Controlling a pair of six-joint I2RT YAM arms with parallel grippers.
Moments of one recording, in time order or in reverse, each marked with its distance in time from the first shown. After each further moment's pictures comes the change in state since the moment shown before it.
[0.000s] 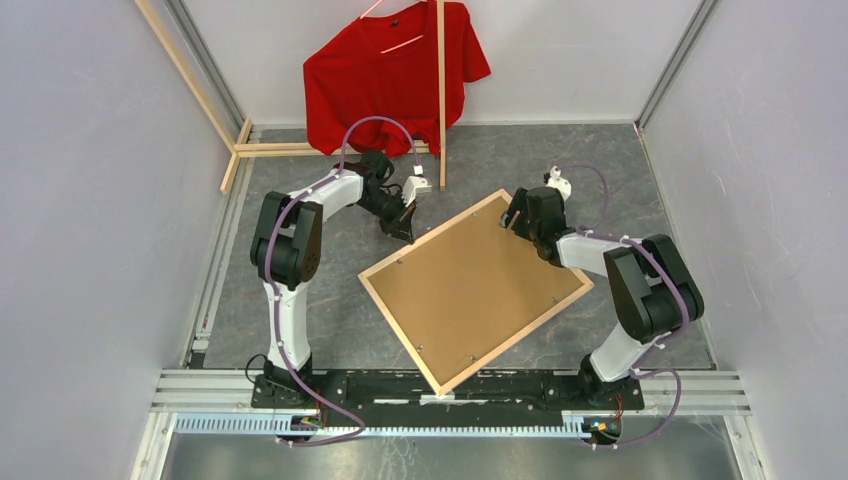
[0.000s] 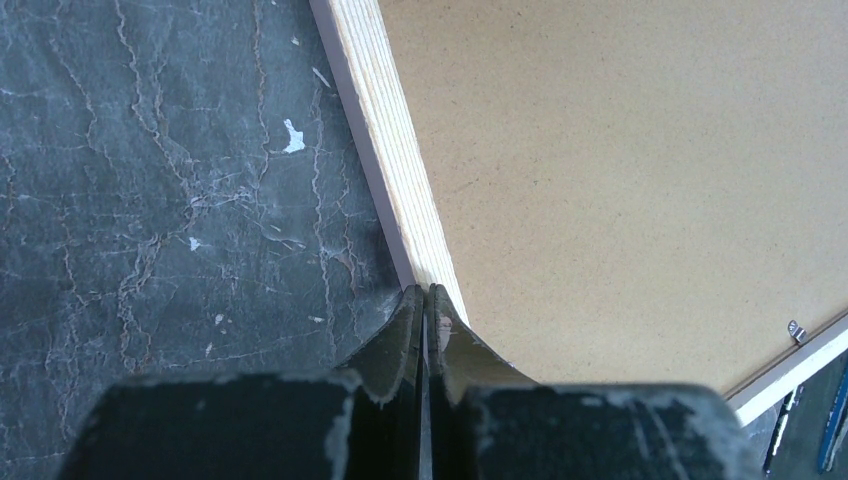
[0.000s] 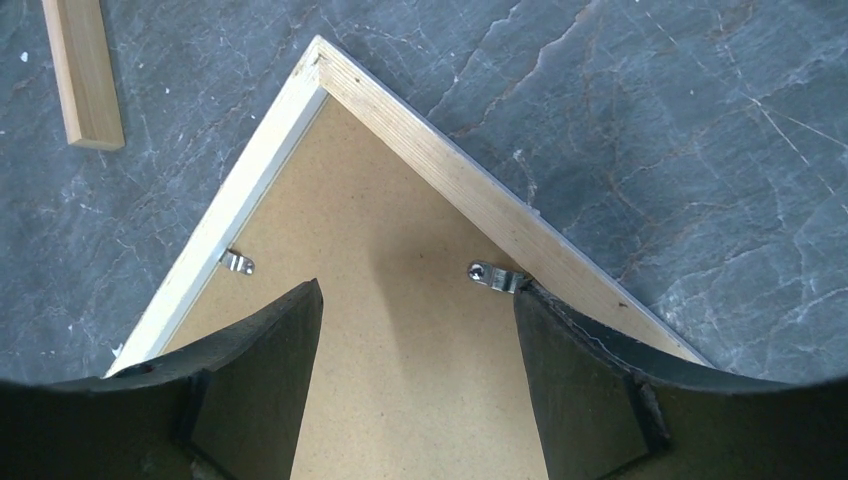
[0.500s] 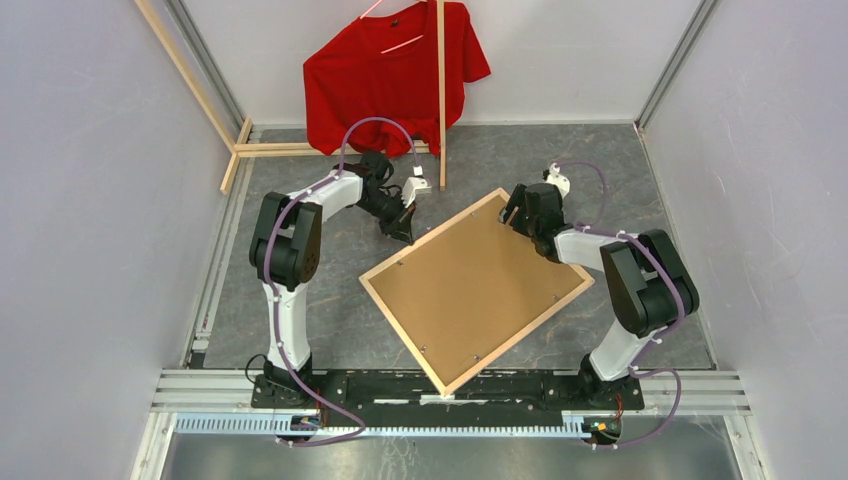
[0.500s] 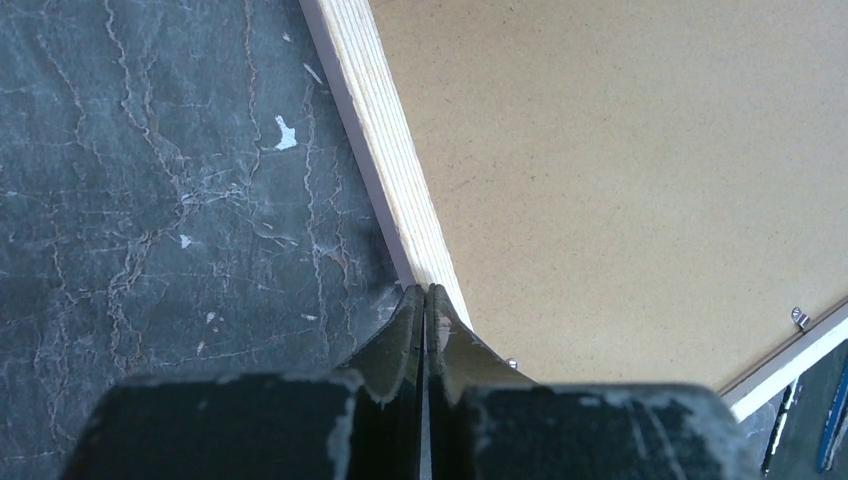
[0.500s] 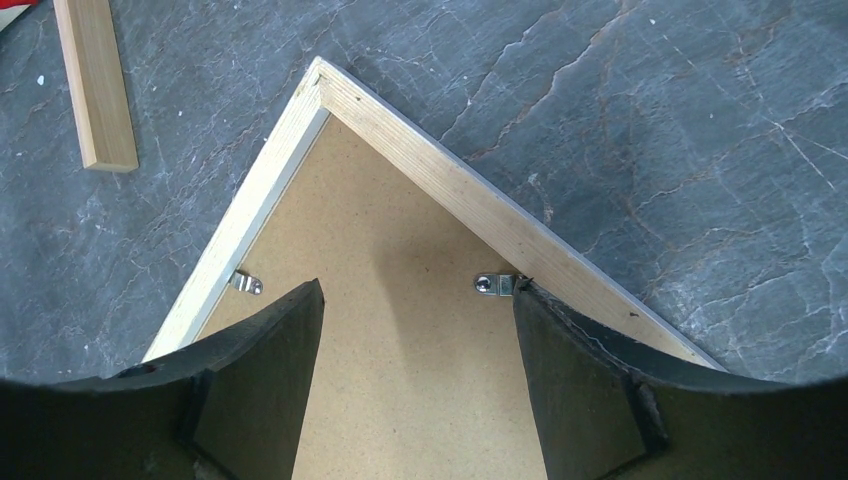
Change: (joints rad) left arm 0.000 -0.009 -0.015 0.006 0.002 0.001; right arm -0.001 0.043 0.038 0.020 0.002 0.018
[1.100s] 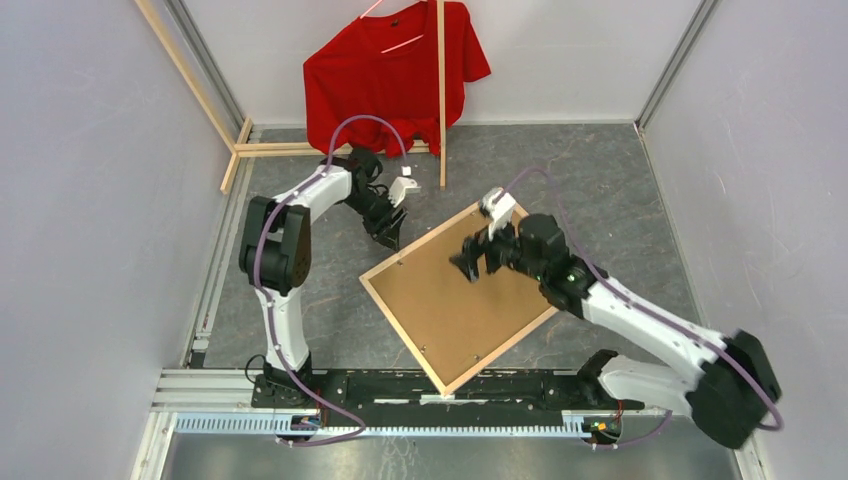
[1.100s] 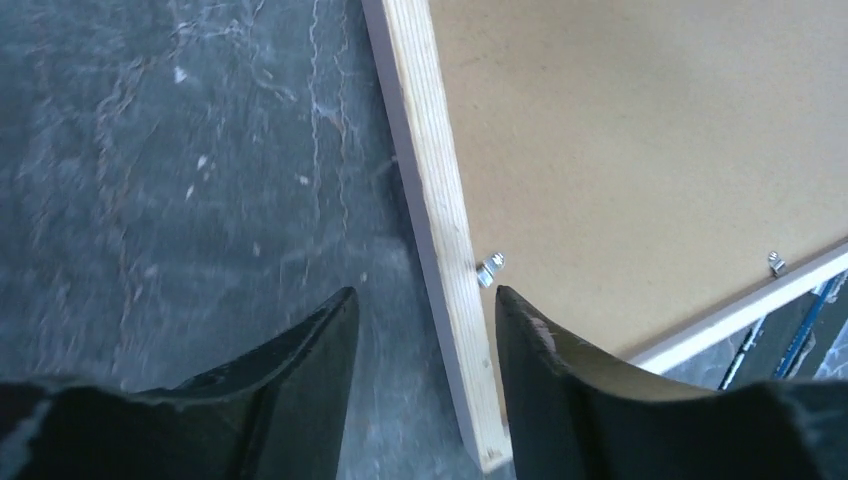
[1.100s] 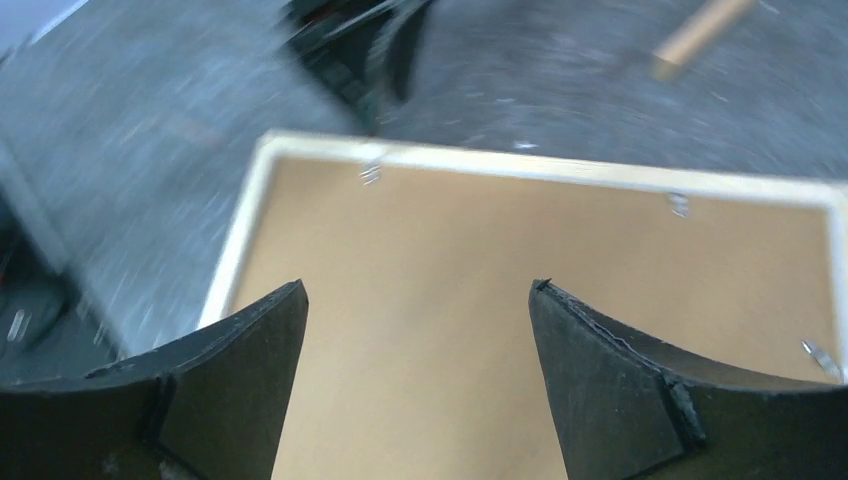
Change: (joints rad) left arm 0.039 -0.039 0.016 -0.151 -0.105 0.000; right arm 0.322 -0.531 -0.095 -0.163 -0.331 -0.495
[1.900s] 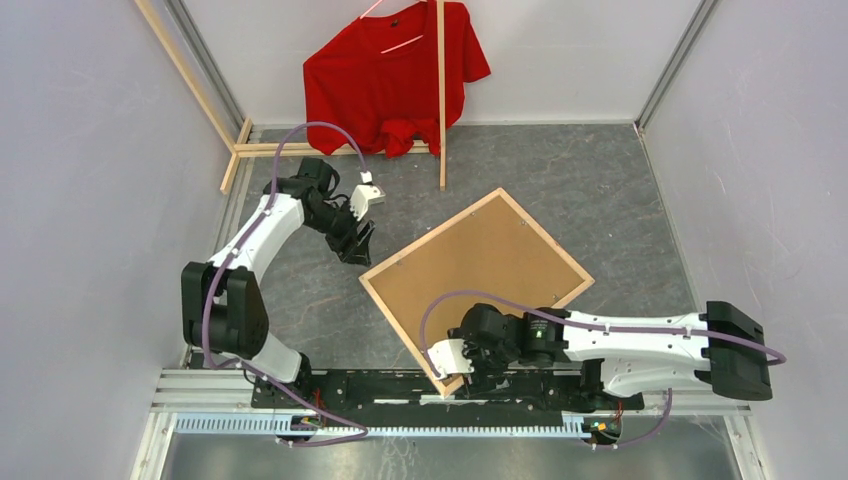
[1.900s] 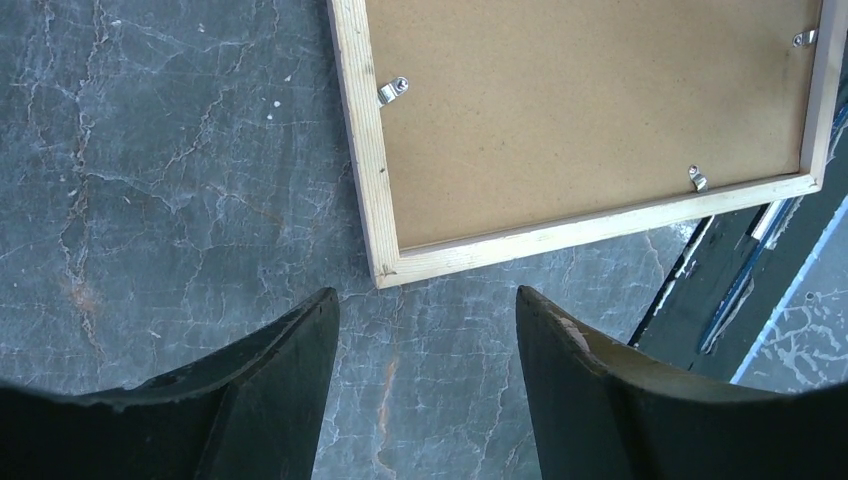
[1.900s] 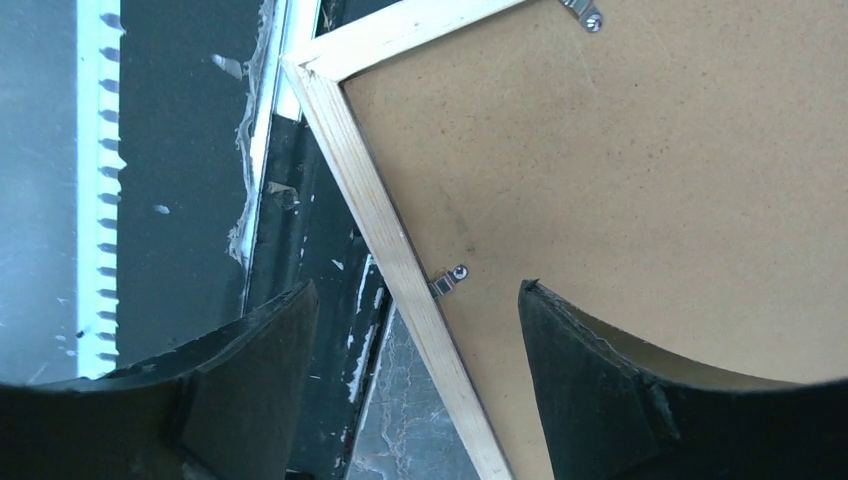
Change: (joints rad) left arm 0.124 -0.511 -0.318 -0.063 -0.031 -0.002; right arm 0.701 -0.027 -0.029 -0.664 -0.031 -0.630
